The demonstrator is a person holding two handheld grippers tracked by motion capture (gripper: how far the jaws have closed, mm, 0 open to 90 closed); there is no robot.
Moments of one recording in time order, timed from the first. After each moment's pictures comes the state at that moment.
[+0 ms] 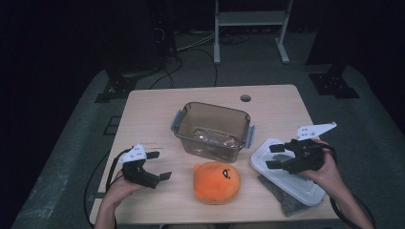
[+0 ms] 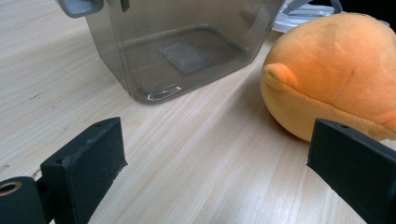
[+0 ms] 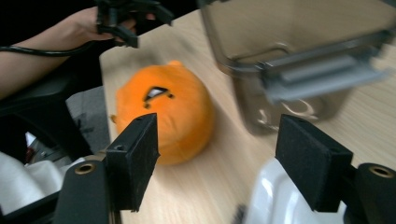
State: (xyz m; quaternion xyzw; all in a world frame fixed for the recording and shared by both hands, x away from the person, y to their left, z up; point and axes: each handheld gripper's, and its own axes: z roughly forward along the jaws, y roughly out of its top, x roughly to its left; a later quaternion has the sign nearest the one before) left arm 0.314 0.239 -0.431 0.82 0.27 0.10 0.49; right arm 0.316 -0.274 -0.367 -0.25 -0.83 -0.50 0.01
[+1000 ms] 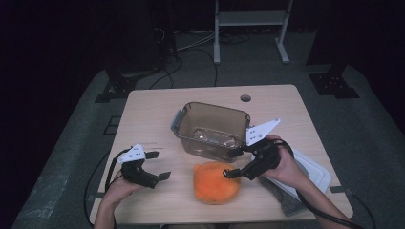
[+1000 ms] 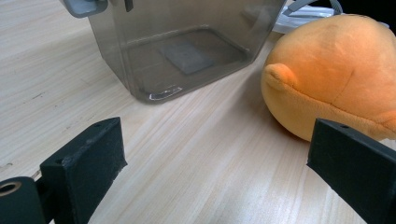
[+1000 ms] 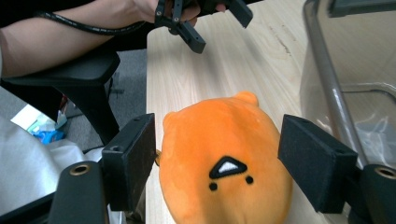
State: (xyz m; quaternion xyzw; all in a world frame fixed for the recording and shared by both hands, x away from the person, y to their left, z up) left arm 0.313 0.242 -0.431 0.82 0.27 0.10 0.49; right arm 0.318 -0.157 -0.347 -0.12 -0.88 -0.46 0.05
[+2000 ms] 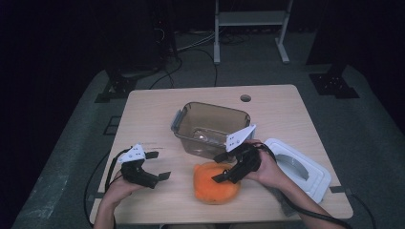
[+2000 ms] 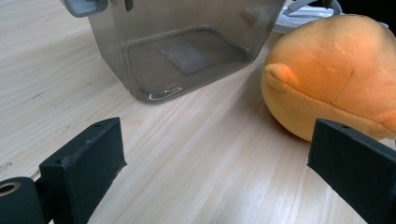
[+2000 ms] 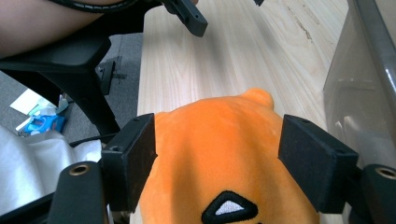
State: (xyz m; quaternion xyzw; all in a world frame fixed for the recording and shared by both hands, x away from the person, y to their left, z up) left arm 0.314 0.242 -0.431 0.82 0.27 0.10 0.50; right arm 0.329 -0.116 -0.377 -0.10 -0.90 -0.43 0.06
